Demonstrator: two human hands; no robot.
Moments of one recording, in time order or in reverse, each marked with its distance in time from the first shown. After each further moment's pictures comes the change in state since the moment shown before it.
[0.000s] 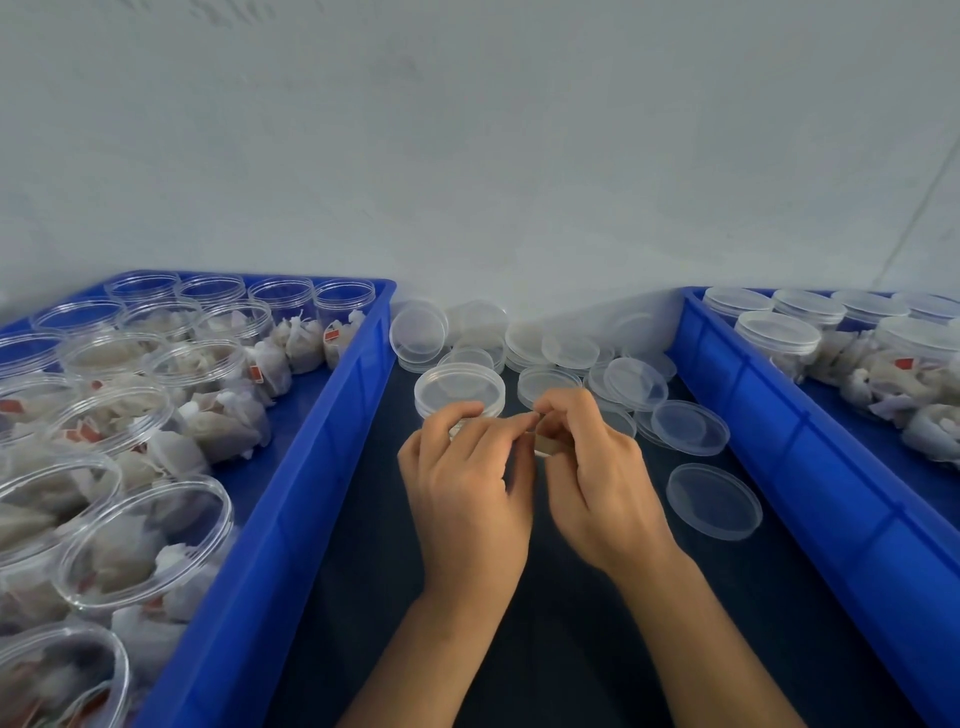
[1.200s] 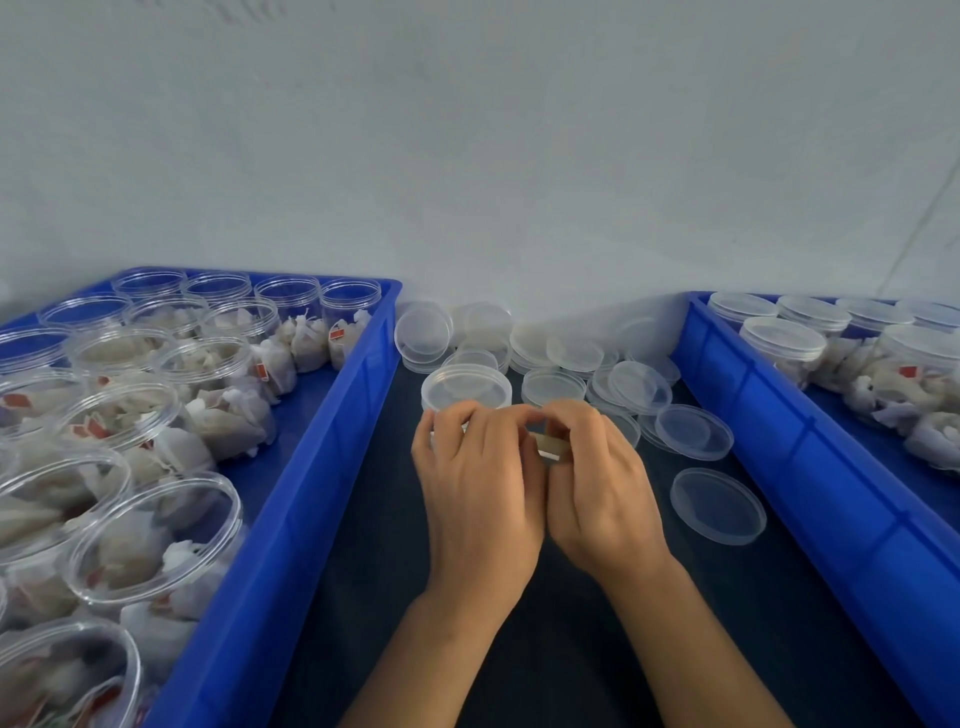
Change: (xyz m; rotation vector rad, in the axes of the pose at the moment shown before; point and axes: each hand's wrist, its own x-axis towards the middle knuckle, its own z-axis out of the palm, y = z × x) left_hand 0.004 0.004 -0.003 -0.019 -0.064 -0.011; right_hand 0.001 -0.001 0.011 -0.161 0.194 -0.245
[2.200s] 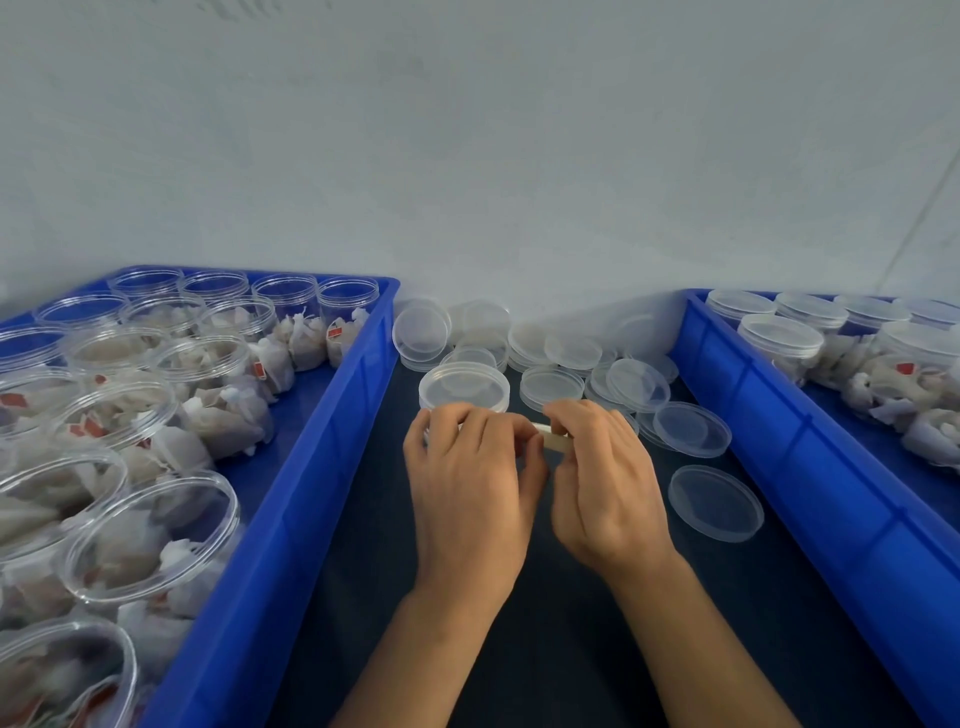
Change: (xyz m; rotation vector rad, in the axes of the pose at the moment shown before) left_hand 0.003 -0.006 -0.005 0.121 -0.074 0.034; right_hand -0.002 0.008 -0.002 -0.058 -0.010 -0.073
